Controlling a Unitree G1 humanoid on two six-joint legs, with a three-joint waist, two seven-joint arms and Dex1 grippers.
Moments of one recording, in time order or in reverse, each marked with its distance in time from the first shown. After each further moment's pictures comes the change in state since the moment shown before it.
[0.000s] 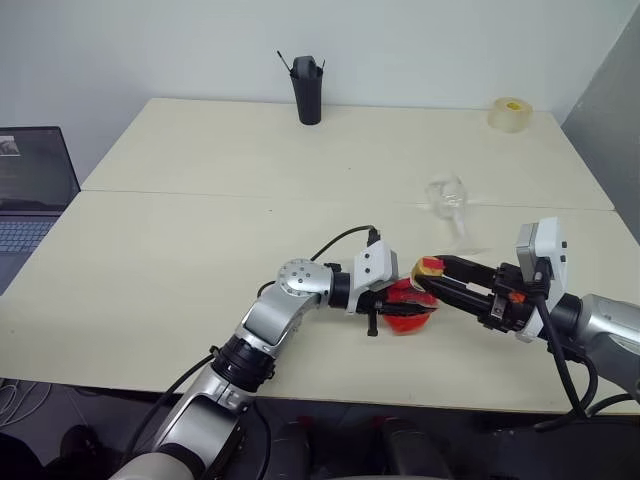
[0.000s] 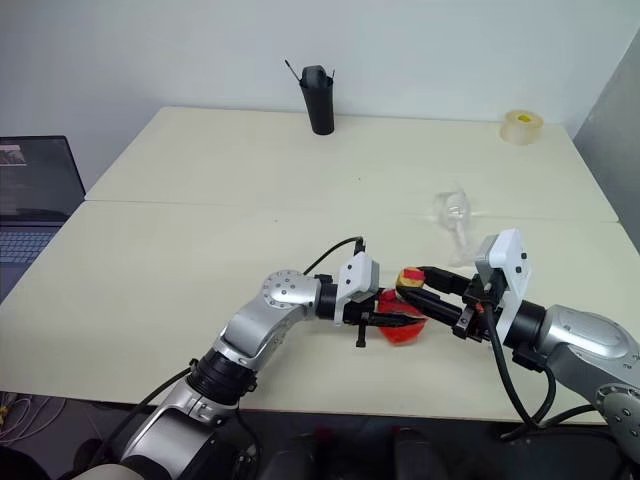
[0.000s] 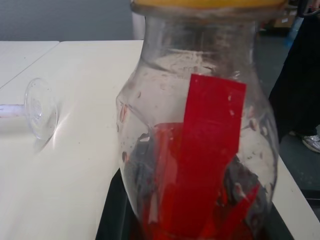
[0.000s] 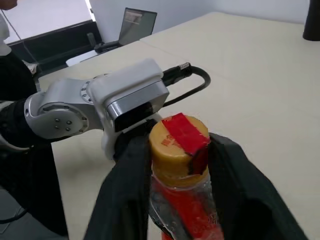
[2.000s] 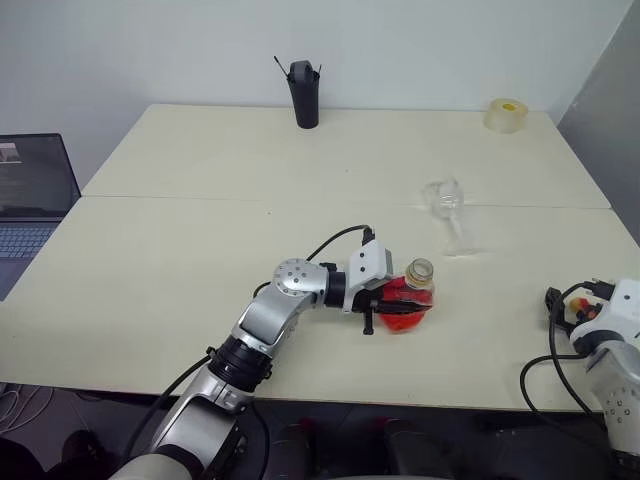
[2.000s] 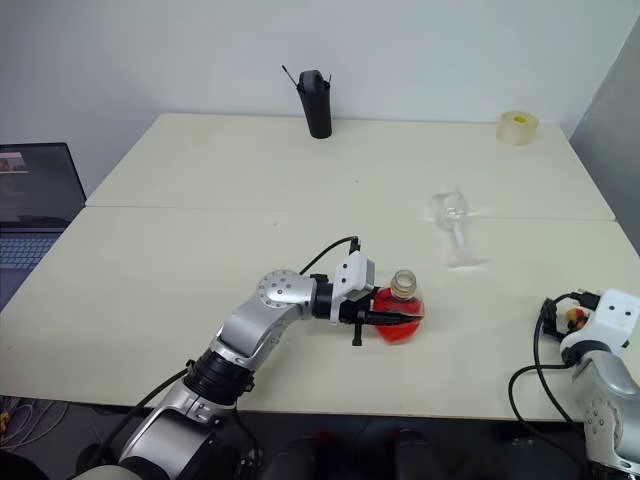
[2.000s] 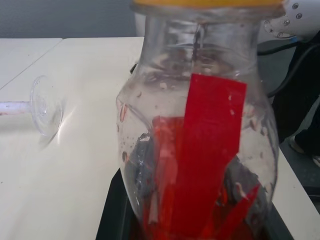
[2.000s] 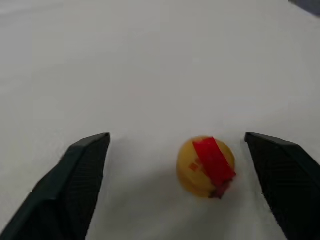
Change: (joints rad) left arm 0.007 0.006 0.018 0.004 0.005 -0.003 -0.004; right arm 0.119 0.372 -0.218 0.522 -0.566 -0.185 -0.530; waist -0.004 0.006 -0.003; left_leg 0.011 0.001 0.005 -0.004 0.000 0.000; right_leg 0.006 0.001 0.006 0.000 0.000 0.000
